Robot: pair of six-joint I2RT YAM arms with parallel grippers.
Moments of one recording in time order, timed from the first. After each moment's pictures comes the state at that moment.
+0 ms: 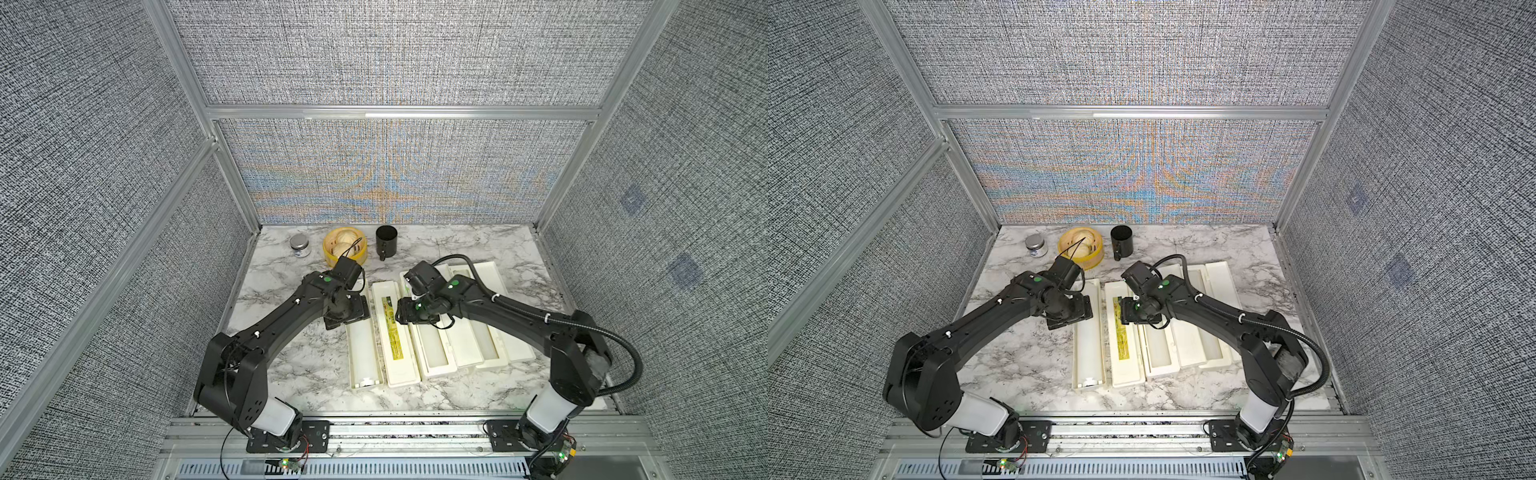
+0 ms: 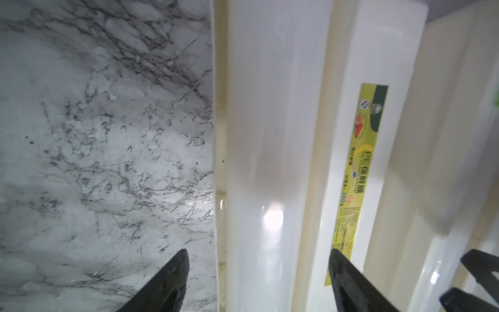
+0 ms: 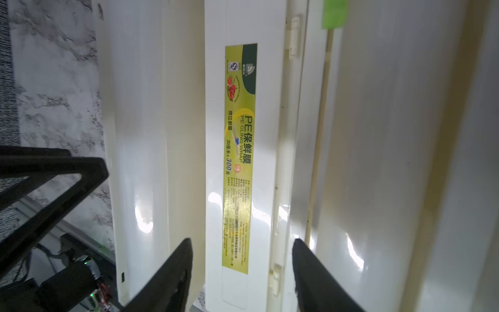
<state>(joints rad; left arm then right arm) -0.51 1.48 1.10 -0.93 0.07 -0.71 0.82 1.73 1.35 -0.75 -0.08 0.65</state>
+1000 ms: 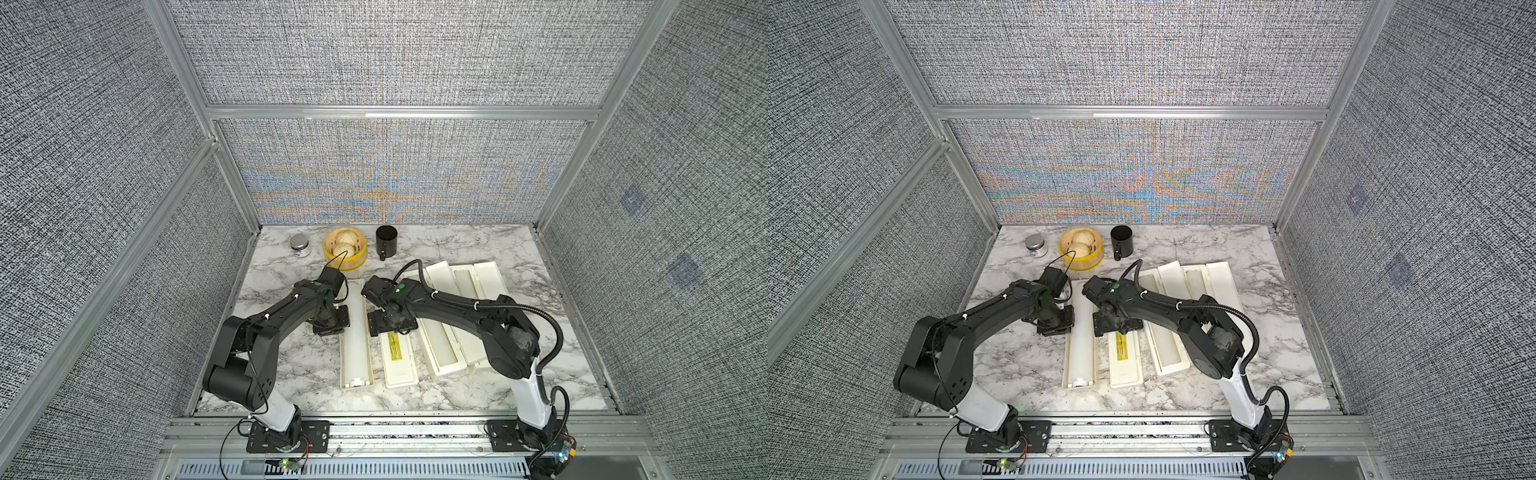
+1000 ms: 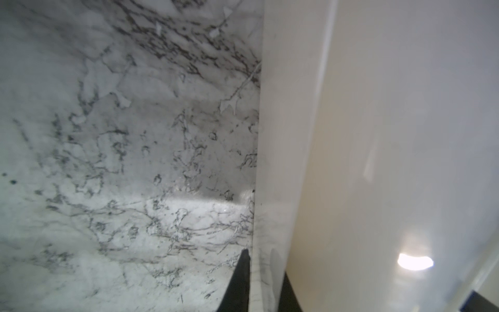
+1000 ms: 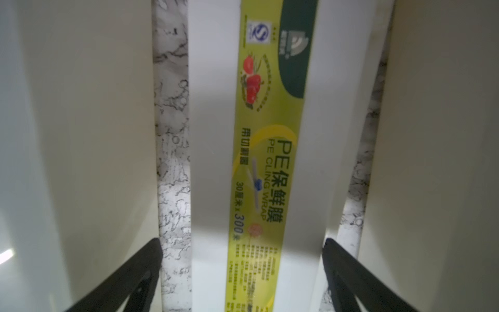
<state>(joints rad) -0.35 1.59 0.98 -0.81 0.13 -0.48 0.94 2.09 1.67 -0.92 0.10 0.71</state>
